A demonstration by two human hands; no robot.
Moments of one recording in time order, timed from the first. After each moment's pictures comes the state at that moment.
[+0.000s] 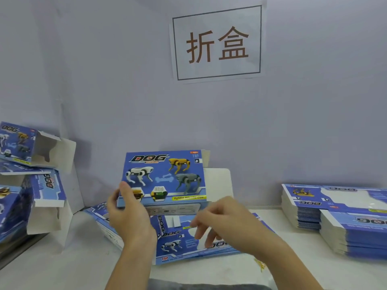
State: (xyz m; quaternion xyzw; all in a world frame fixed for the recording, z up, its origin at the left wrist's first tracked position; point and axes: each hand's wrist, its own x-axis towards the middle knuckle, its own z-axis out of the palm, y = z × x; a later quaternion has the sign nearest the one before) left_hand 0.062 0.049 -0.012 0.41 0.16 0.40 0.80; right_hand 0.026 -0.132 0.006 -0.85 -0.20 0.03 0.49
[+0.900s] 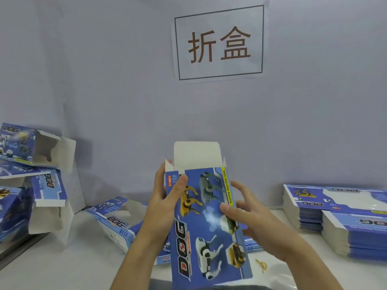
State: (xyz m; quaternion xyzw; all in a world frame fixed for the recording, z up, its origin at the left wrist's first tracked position) left_hand 0.052 0.035 -0.009 0.62 -0.17 0.14 0.76; right_hand 0.044 -0.173 -0.015 -0.75 -0.18 0.02 0.64
